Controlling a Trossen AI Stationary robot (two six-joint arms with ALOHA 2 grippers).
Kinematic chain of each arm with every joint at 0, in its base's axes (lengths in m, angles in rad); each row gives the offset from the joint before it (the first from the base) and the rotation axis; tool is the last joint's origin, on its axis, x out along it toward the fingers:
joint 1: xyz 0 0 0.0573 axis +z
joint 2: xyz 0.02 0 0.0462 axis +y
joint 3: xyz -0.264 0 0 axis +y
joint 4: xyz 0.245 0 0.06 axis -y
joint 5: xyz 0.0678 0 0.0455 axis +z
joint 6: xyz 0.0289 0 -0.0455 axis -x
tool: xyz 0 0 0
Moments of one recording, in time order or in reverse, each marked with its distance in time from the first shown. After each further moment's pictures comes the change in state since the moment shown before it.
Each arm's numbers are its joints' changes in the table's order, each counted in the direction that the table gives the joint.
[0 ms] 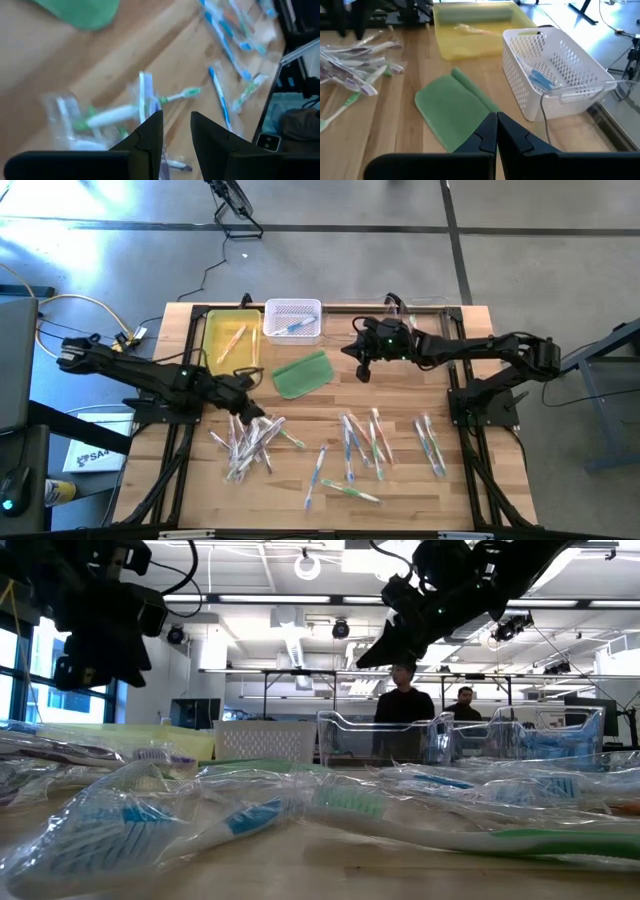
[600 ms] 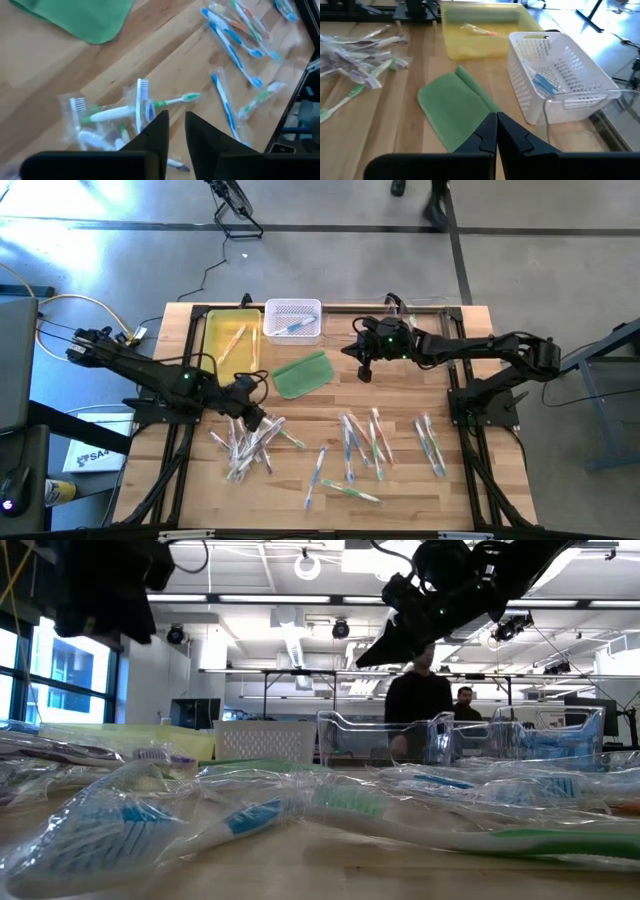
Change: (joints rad) left arm -0.122 0.129 -0.292 -0.314 0.193 0.074; right arm -0.009 0.000 0.000 -0.001 0.050 0.068
